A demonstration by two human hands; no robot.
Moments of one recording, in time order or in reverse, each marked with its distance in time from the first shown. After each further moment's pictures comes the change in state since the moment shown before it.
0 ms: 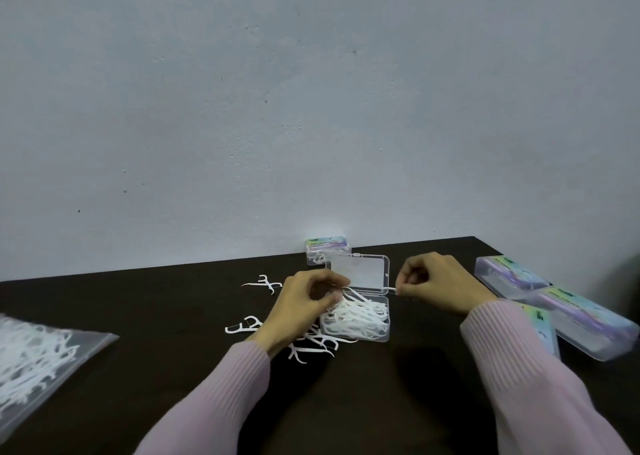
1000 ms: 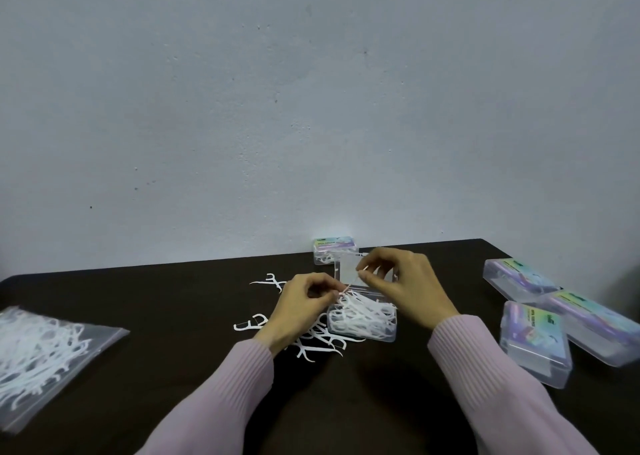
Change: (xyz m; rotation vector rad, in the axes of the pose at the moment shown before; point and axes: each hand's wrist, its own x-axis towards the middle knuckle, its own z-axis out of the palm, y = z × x) left_hand -0.003 -0.007 -0.004 -0.036 0.055 -0.079; right_hand 0.004 -0.031 0.038 0.128 0.283 -0.286
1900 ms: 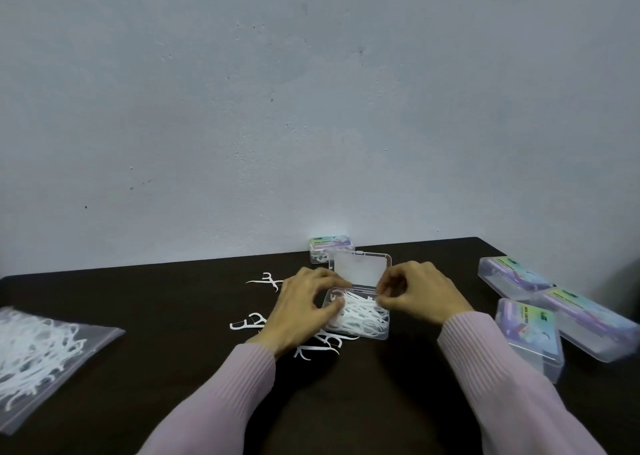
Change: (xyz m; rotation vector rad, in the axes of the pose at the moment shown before) left_hand -0.004 -0.002 0.002 0.480 -0.009 0.237; right_hand -0.004 0.014 -0.016 -0.303 -0.238 0.206
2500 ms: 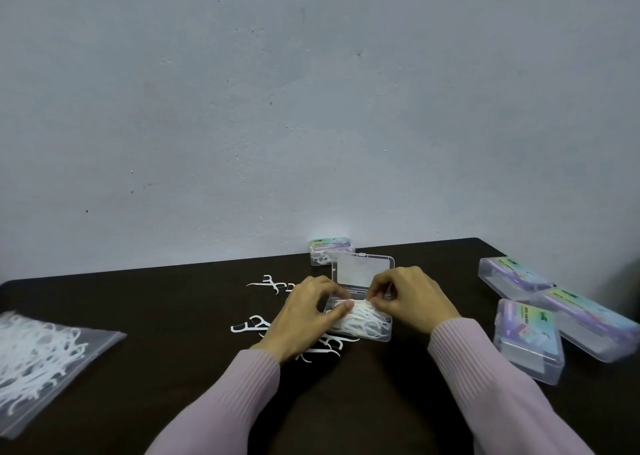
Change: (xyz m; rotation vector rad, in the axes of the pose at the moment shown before) left_hand -0.001 -0.003 0.009 -0.045 0.001 0.016; right_hand 0.001 -0.007 0.011 -0.078 0.039 -0.114
